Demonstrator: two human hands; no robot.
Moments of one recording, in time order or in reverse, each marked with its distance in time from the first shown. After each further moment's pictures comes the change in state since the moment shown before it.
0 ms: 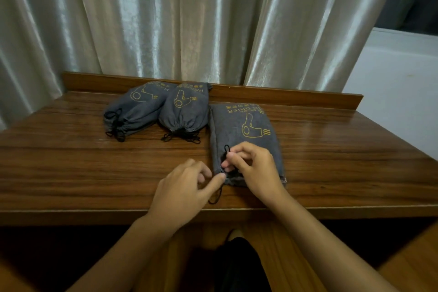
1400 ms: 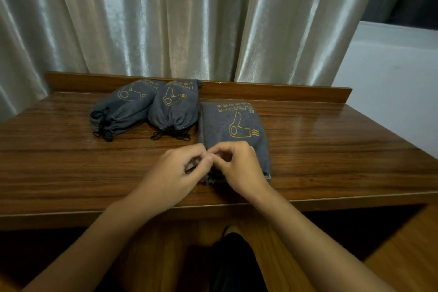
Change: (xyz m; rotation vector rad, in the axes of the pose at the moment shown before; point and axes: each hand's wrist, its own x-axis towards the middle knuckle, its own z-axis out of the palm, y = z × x) left_hand 0.014 0.013 -0.029 -0.329 -0.053 0.349; right_hand -0.005 -0.023 0.009 -0.256 0.015 -0.014
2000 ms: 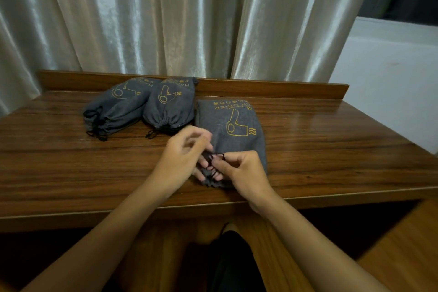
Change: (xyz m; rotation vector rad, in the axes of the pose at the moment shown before) left_hand 0.031 -0.017 0.031 -0.594 0.138 -0.324; right_hand -0.012 0.026 0.002 0.508 -0.041 0.225
